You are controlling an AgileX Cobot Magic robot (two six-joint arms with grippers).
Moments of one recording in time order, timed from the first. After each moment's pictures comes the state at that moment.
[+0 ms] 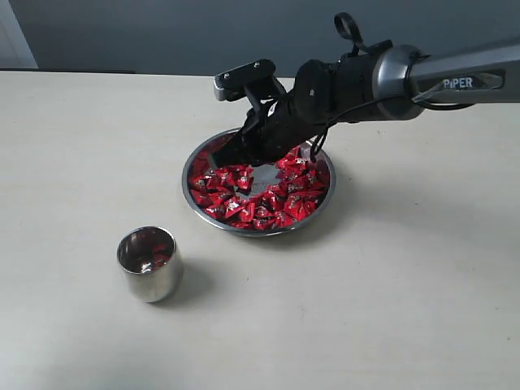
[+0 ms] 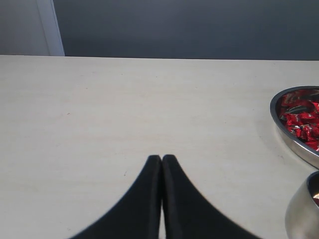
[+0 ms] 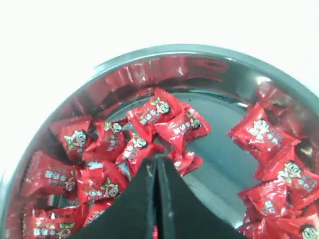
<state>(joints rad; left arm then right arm) 0.10 0.10 0.00 0.00 0.24 -0.06 0.59 2.09 -1.38 0.35 0.32 -0.35</state>
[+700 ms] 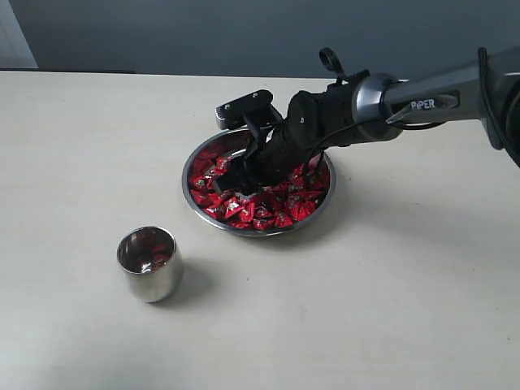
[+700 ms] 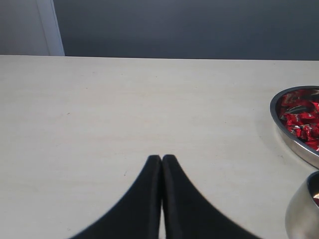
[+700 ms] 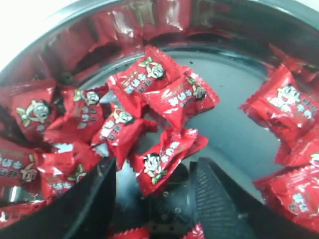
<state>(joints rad) 0.10 0.10 0.00 0.00 0.24 -0.06 0.59 2.18 -1.38 0.35 0.29 -0.36</state>
